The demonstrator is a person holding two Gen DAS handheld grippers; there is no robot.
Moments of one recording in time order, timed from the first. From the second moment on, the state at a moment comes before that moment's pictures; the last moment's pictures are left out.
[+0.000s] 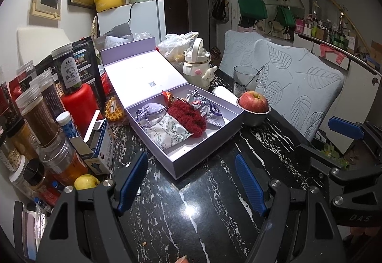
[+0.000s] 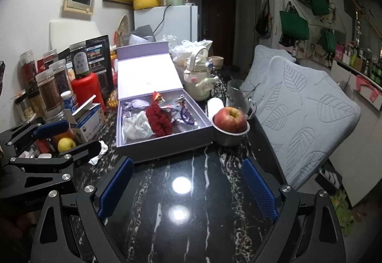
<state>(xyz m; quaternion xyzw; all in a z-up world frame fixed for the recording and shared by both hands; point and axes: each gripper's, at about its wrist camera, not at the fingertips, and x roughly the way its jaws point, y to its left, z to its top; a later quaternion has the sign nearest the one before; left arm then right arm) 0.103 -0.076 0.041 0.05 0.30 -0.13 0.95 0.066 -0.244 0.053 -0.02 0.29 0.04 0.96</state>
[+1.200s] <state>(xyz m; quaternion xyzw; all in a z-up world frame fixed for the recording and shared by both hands) 0.102 -0.072 0.034 0.05 0.31 -0.13 0.94 0.067 -0.243 0.045 -0.03 0.30 0.05 0.95</state>
